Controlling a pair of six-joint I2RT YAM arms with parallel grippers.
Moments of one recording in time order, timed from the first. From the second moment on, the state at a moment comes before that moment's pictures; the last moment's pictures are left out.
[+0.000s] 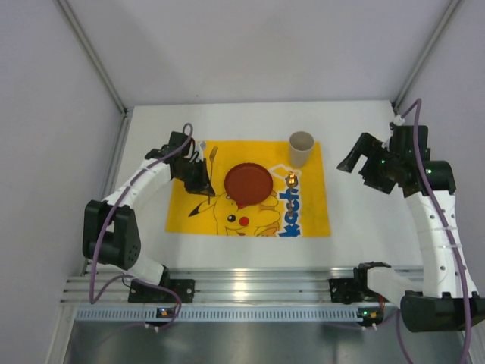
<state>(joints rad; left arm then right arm) -0.24 1.53 1.14 -0.74 0.41 -0.35 0.03 1.06 1.33 -1.09 -0.16 0.53</state>
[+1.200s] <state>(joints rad) -0.19 1.76 1.10 -0.75 0.35 -0.32 0.08 1.05 1.28 -1.10 -0.15 0.52</state>
